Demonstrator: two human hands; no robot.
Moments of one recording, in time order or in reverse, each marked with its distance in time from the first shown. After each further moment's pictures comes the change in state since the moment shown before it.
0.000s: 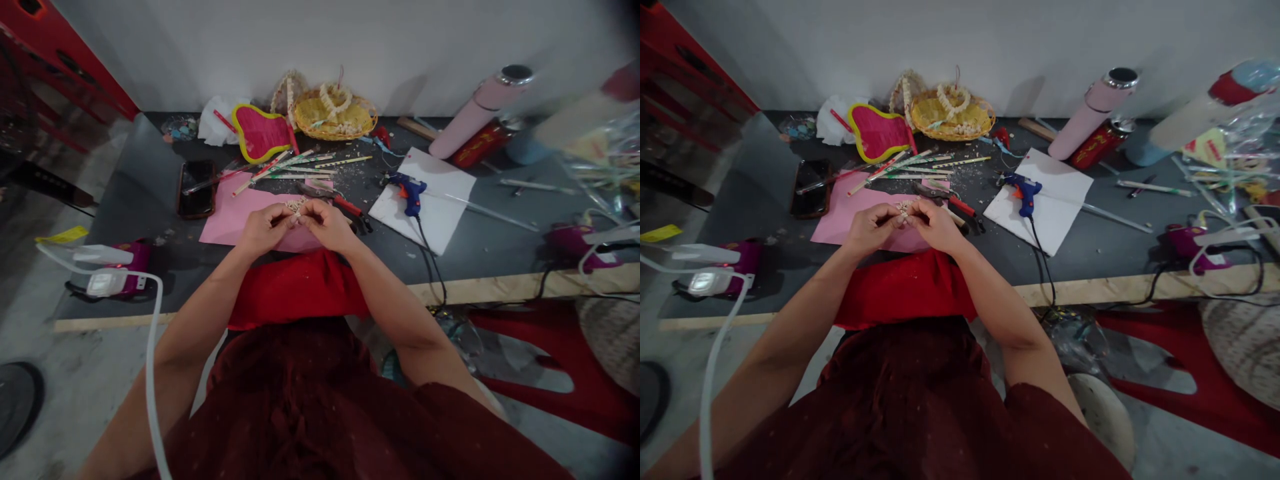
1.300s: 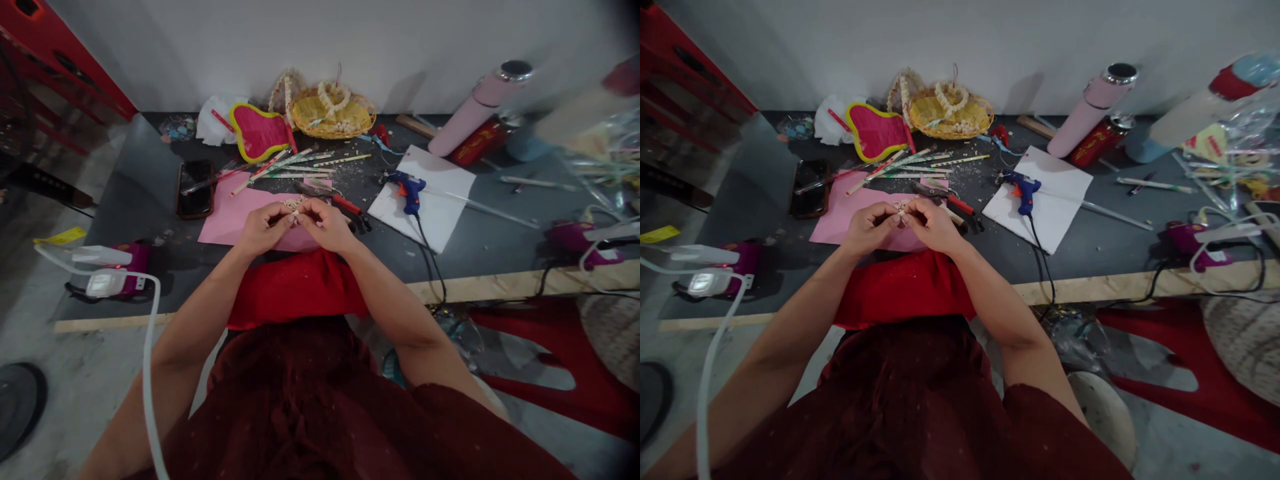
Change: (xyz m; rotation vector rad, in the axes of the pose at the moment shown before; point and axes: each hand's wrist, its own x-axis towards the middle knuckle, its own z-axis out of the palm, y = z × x) left_hand 0.000 0.007 0.000 -0.116 -0.009 0.026; right_hand -0.002 -0.009 -0.001 -0.046 0.027 -0.053
